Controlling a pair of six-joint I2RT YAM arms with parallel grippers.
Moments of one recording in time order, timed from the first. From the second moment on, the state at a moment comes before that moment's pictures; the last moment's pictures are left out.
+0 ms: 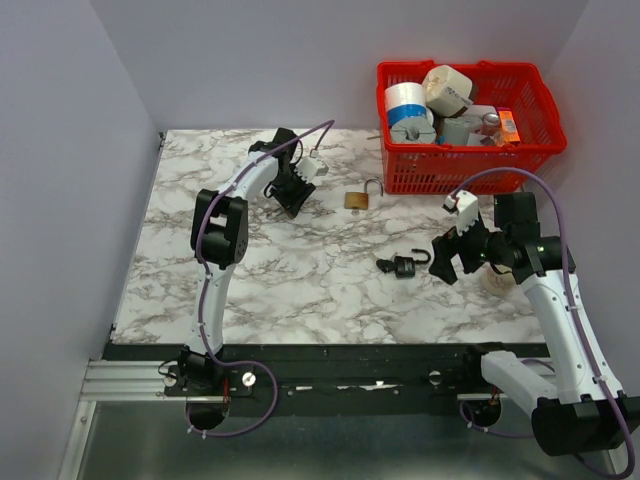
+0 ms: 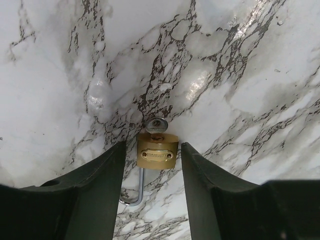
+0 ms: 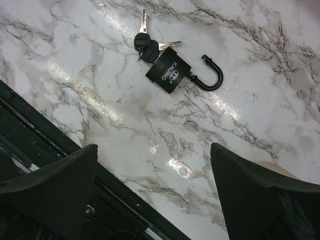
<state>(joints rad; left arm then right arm) -0.31 2.37 2.05 -0.96 0.27 0.55 0.08 0.96 1.03 -0.99 -0.46 -0.44</state>
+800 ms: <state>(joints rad) -0.32 2.29 1.90 -0.86 0.20 0.56 0.08 0.97 1.03 -0.97 -0.46 -0.42</state>
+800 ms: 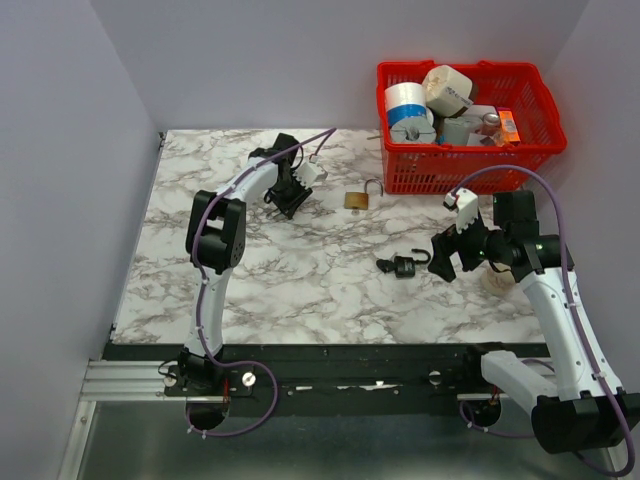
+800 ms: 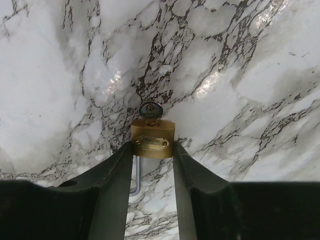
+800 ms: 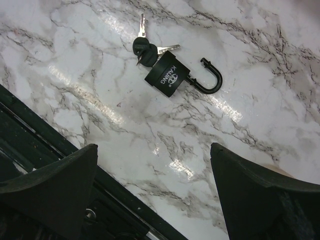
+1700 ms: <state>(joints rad) -0.39 1.54 1.56 -0.83 0.36 0.70 0.08 1.06 1.24 -0.99 -0.86 -0.21</state>
